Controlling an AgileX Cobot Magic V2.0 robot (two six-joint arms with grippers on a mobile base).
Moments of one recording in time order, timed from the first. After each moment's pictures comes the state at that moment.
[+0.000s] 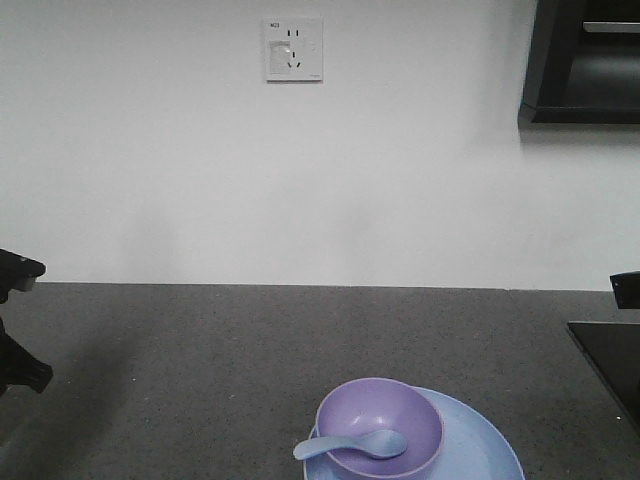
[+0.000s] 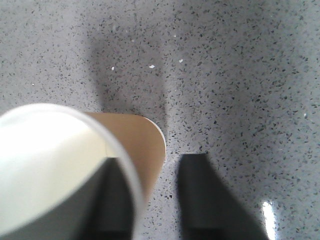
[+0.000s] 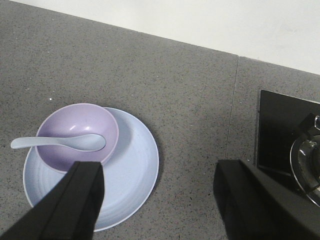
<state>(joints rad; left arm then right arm) -0.08 1.70 -1.49 0.28 1.13 0.01 0.24 1.04 -1.45 -0.07 1.13 -0.01</state>
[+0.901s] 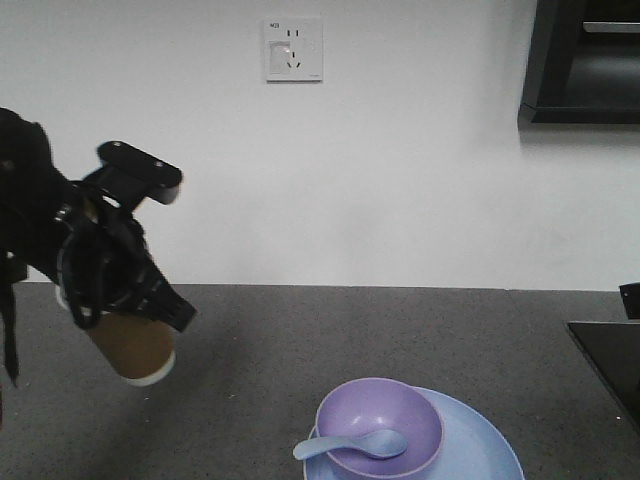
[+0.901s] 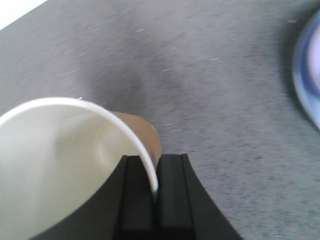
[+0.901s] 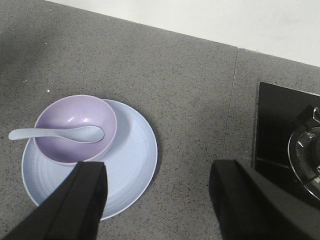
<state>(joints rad) -0.45 1.64 -1.74 0.09 1.17 0.15 0.24 1.04 -1.45 -0.07 1.17 -0.01</state>
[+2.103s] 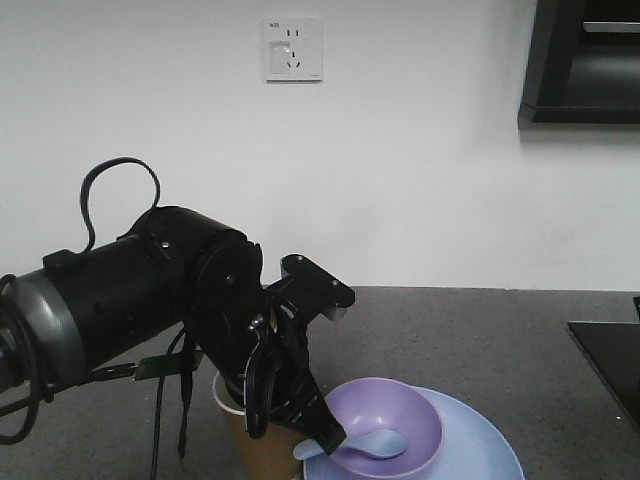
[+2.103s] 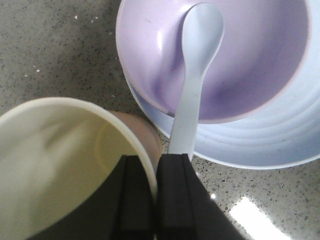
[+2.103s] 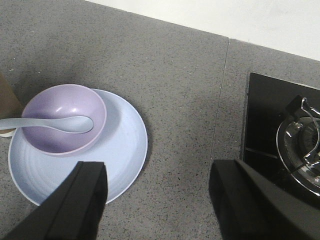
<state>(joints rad) -0.70 1.84 -1.74 0.01 1.13 0.15 0.24 1.04 -1.45 -0.10 1.20 -0.01</state>
